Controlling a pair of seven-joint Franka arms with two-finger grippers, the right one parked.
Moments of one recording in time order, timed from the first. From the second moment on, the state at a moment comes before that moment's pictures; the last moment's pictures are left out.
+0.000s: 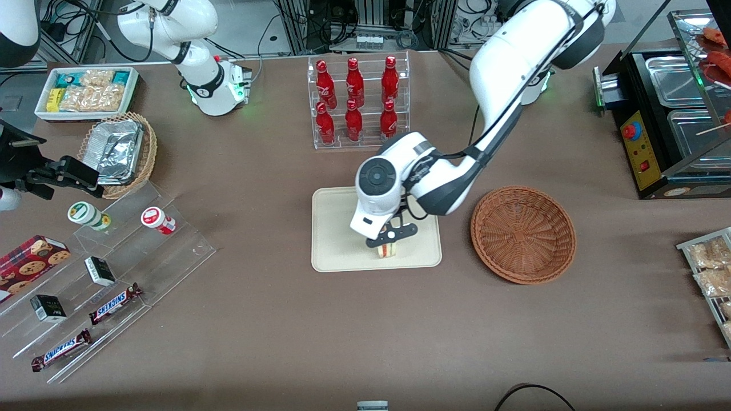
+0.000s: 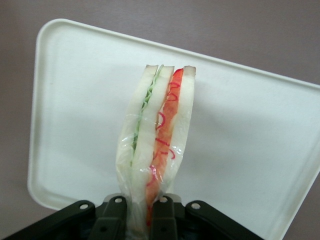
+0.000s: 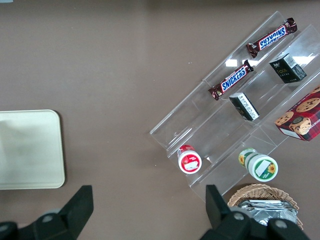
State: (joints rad) arm -0.45 0.82 -0.45 -1.29 0.29 1.93 -1.20
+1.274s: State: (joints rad) arm -0.52 0.90 -0.45 -1.26 0.31 1.91 -1.24
